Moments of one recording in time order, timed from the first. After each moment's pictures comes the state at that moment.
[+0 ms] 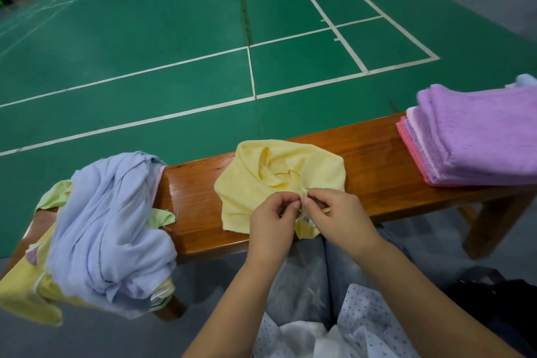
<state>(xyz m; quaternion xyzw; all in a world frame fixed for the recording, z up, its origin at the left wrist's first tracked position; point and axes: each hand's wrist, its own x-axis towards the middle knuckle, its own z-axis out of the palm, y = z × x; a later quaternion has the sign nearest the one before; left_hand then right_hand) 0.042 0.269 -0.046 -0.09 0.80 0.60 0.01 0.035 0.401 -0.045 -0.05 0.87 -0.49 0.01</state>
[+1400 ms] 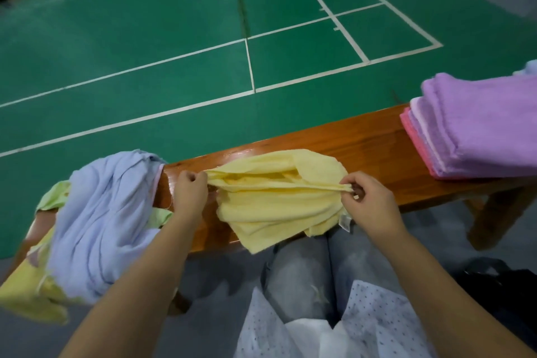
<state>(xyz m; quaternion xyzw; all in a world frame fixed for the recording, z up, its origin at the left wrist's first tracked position) -0.054 0.129 -0.080 -0.30 0.82 0.49 -0.04 0.021 0.440 -0.078 0.08 0.87 -0.48 -0.05</state>
